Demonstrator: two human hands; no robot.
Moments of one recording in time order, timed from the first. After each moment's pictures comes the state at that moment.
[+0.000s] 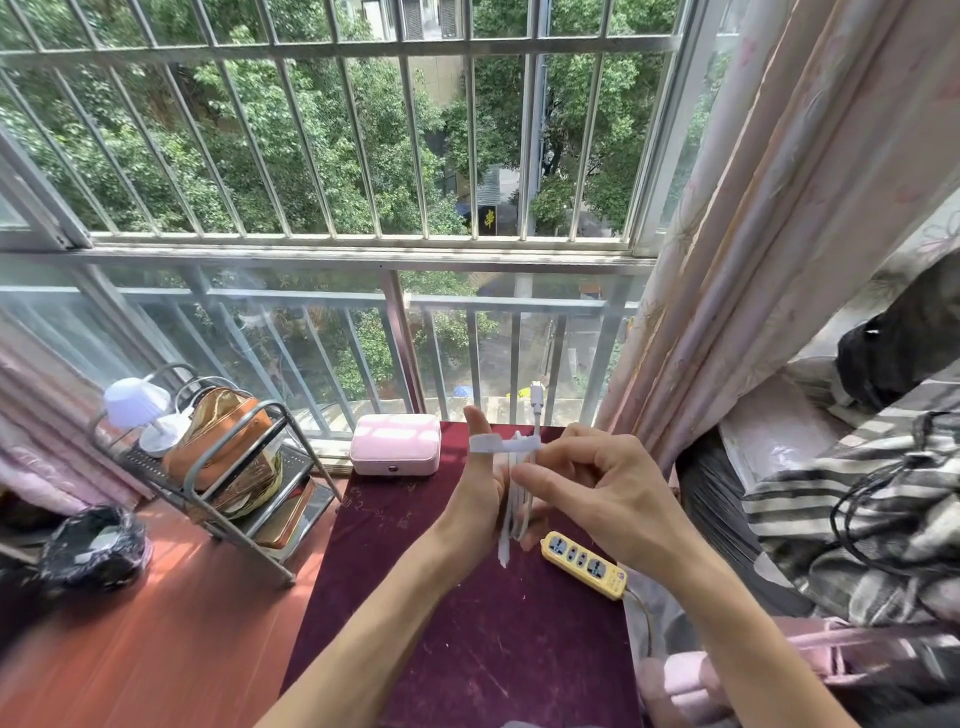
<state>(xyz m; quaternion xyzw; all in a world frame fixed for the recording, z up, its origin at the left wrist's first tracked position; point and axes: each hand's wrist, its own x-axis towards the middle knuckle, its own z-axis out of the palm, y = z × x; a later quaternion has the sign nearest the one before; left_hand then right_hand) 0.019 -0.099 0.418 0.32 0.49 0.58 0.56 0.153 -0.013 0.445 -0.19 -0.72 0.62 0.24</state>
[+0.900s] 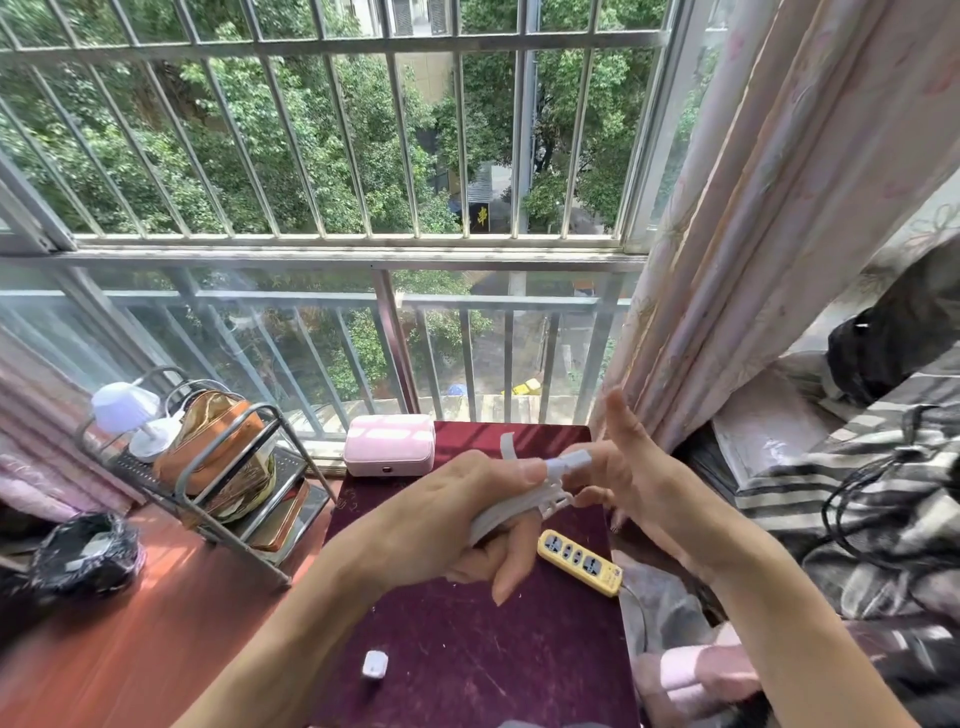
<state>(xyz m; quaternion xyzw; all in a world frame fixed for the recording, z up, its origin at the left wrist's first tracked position) 0.001 -0.132 0.487 0.52 0.43 0.41 0.62 0.174 0.014 0.464 -0.21 -0.69 0.69 0.06</state>
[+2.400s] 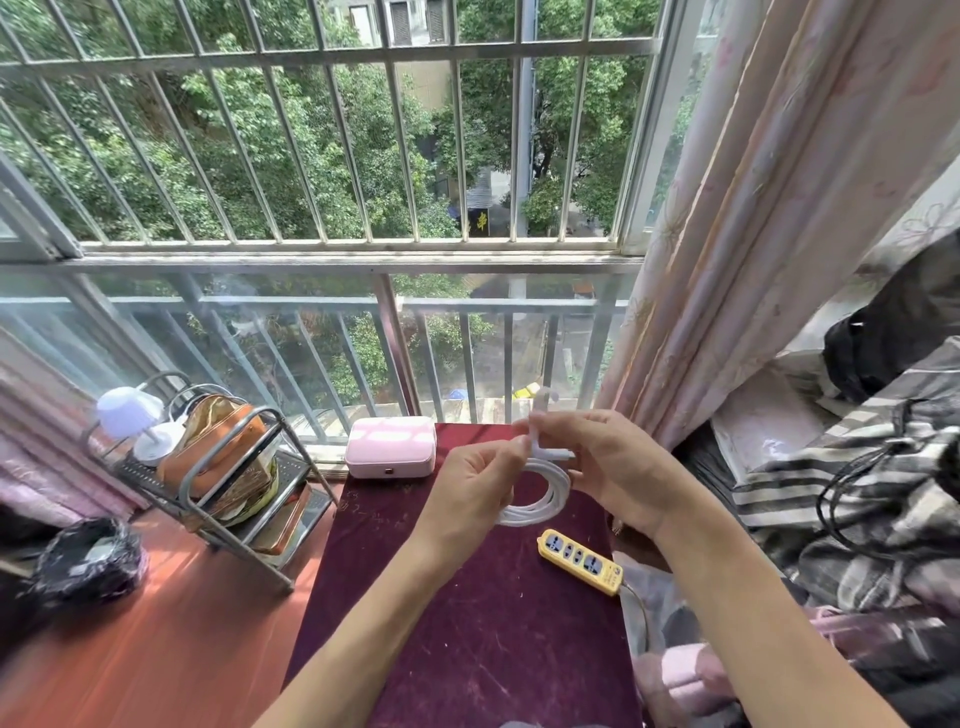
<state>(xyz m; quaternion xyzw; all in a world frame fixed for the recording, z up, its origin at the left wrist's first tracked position) 0.018 -0.105 0.418 0.41 0.59 0.60 0.35 0.143 0.022 0.452 -0.25 -0.56 0.78 0.12</state>
